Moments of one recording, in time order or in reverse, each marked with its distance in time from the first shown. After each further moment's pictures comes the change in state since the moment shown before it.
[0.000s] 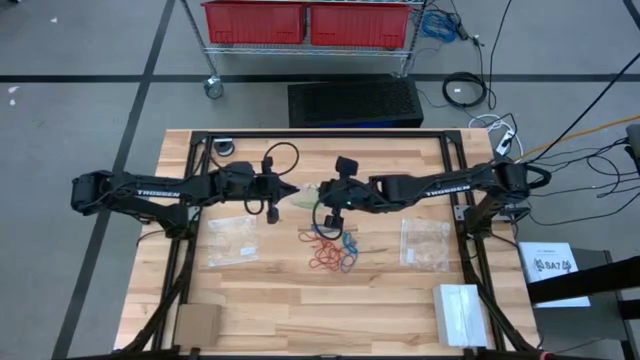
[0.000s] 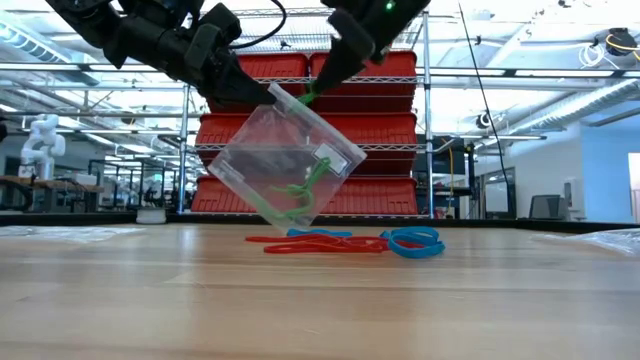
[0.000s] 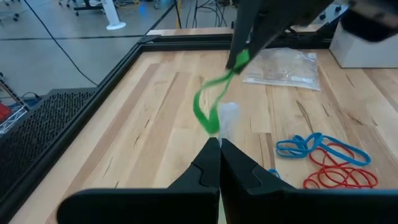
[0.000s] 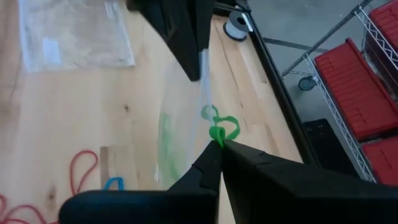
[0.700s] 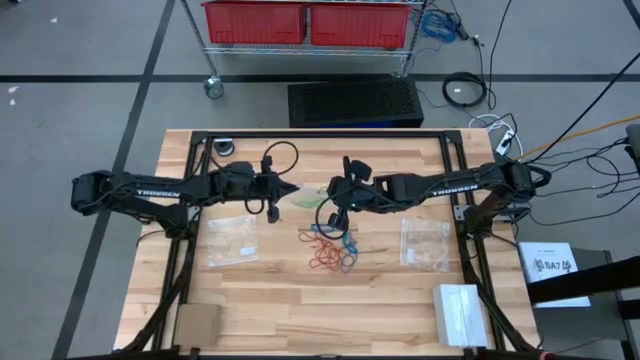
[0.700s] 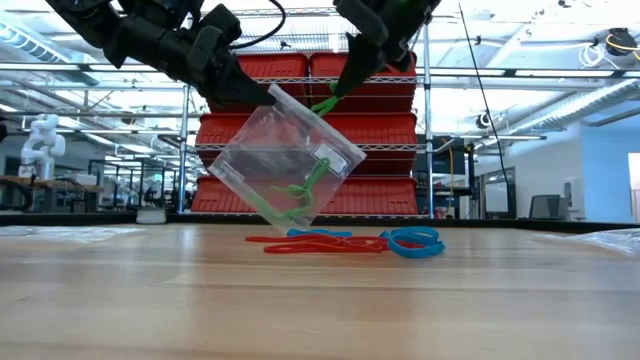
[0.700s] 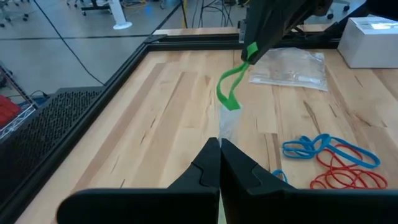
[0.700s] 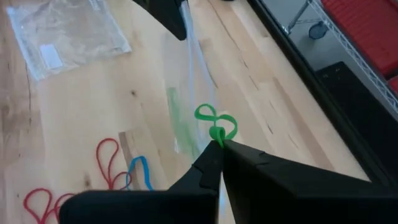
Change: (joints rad) left arm 0.000 0.000 0.000 0.002 -0.026 0.000; right arm 0.005 -0.034 0.000 -0.162 -0.005 0.299
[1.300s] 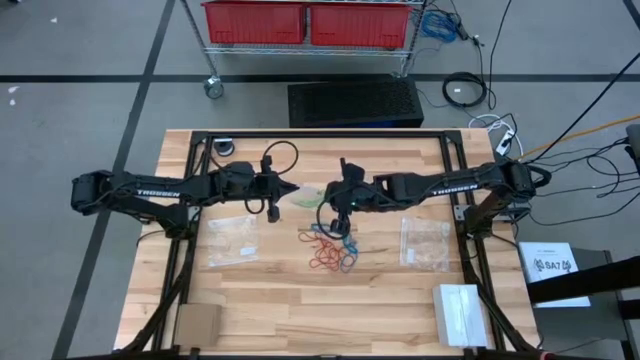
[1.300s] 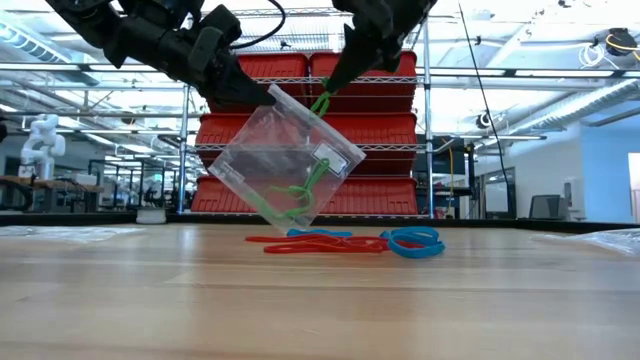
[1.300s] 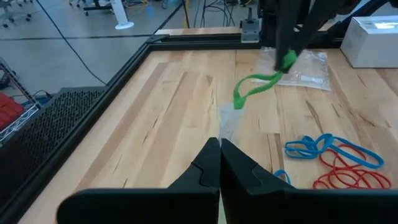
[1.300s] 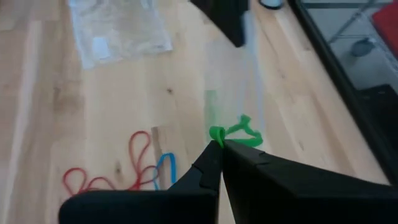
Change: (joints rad) left arm 0.000 0.000 0.000 0.000 -0.008 0.005; right arm -0.007 0.000 0.000 0.039 -0.154 -0.119
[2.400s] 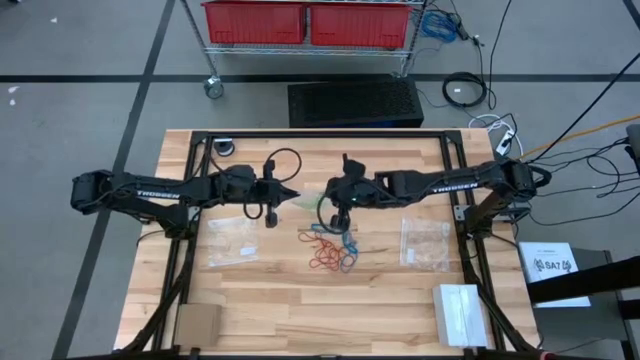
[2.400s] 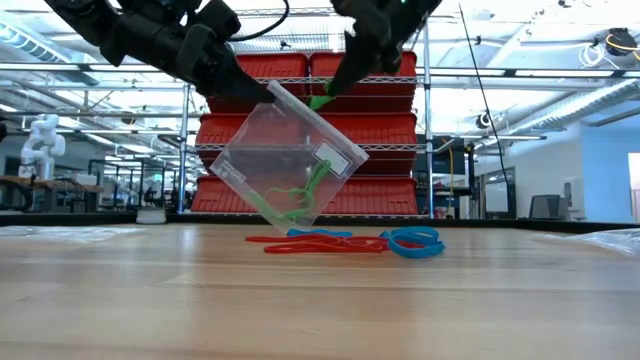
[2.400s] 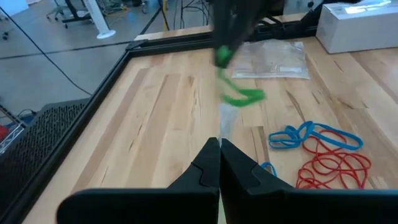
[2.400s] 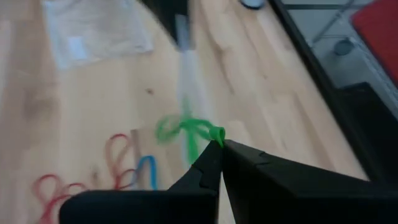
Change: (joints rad) left arm -0.033 0.000 0.000 -0.010 0.040 0.079; right arm -0.023 -0.010 -0.022 0.022 0.046 -0.011
